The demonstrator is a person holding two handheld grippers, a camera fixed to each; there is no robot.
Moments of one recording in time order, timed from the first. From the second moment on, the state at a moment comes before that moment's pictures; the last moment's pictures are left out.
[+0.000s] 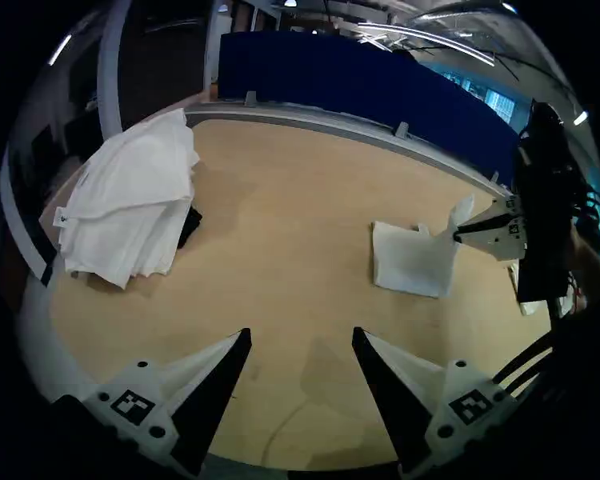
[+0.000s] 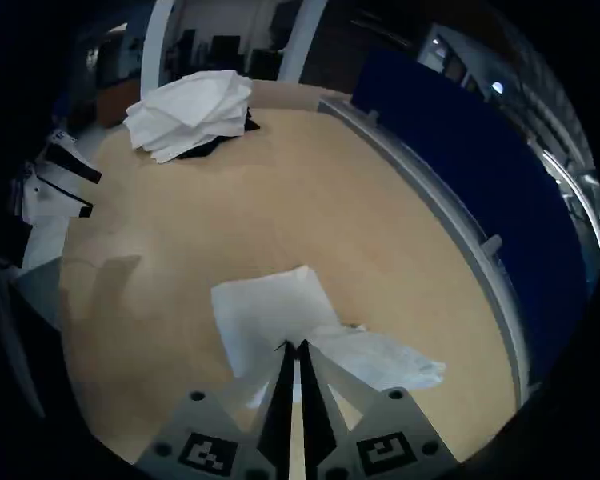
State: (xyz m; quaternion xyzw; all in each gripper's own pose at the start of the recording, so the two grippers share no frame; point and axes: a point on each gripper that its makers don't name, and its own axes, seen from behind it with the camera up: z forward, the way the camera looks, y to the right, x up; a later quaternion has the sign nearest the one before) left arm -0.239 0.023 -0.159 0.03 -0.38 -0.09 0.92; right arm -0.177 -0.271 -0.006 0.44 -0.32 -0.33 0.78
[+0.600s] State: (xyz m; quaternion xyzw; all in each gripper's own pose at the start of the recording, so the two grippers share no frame) left arm -0.248 0.021 -0.167 0.04 -0.38 -0.10 0.92; right arm -0.262 -0.333 -0.030 0.48 -0.36 -0.30 0.74
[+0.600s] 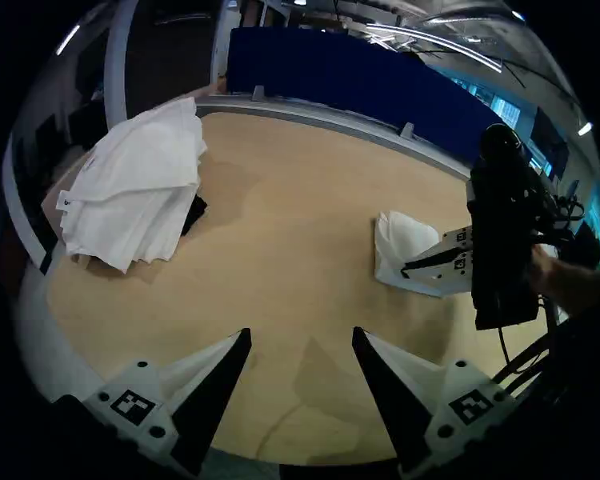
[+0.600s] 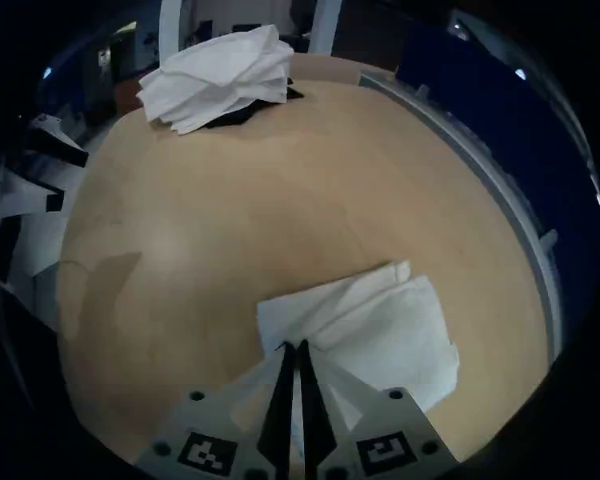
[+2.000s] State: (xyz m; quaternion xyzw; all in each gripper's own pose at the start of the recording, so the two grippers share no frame) left arm -0.243 0.039 -0.148 0.03 -0.38 -0.10 0.92; right arm -0.261 -0.231 -0.062 0.39 -0.41 -0.23 0.79
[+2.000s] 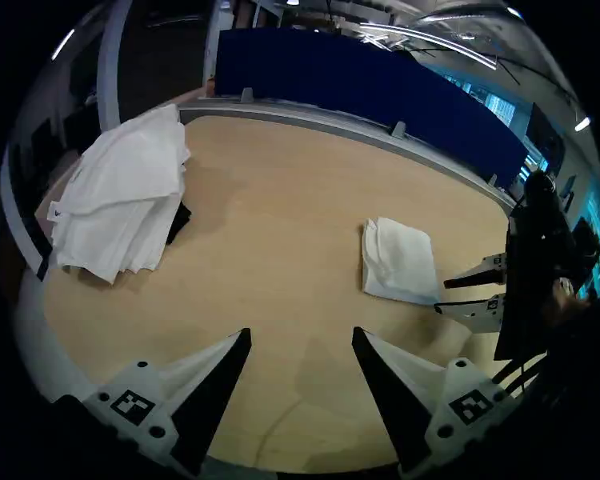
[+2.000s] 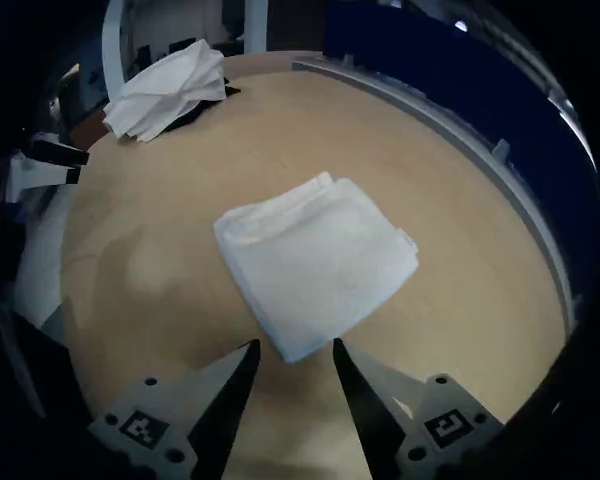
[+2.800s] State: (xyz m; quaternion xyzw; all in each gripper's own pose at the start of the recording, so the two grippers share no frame) left arm -0.245 0.045 -0.150 0.03 -0.38 -0.10 0.92; right arm -0.278 -0.227 -0.064 0.36 -0.44 -0.19 0.80
